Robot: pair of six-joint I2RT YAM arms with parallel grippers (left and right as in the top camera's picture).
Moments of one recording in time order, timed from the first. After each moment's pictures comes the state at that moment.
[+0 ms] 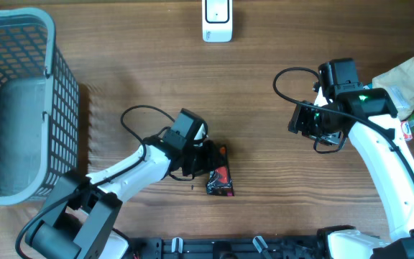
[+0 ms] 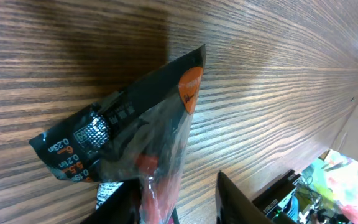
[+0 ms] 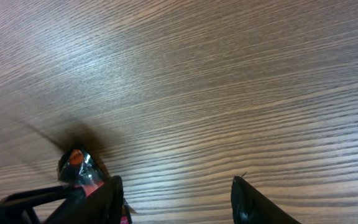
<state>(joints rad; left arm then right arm) -0.59 1.60 0.71 -0.25 0.54 -0.86 0.13 1.41 1.17 -1.11 -0.14 0.47</state>
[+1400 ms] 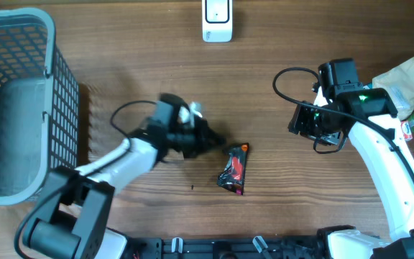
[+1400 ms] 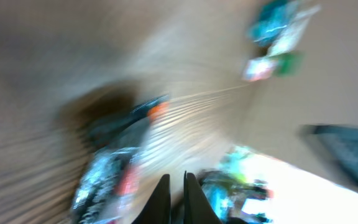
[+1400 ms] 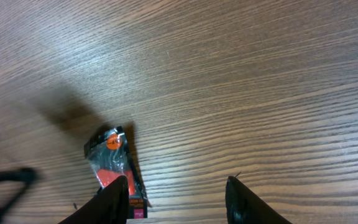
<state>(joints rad) -0.40 1.62 0.70 0.07 0.85 -1.03 0.13 1.41 1.17 -1.12 -0.15 0.47</state>
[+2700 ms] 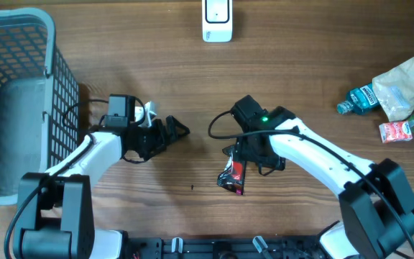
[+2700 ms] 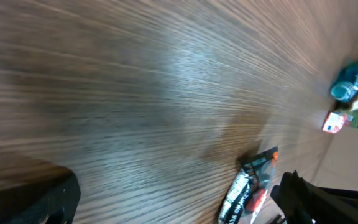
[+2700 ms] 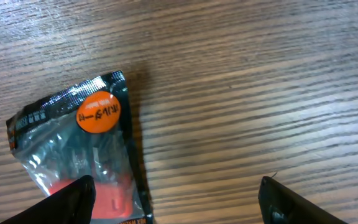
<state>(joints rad) -0.08 1.60 0.71 -0.34 0.64 -0.51 0.60 1.67 1.02 -0.93 0.00 0.79</state>
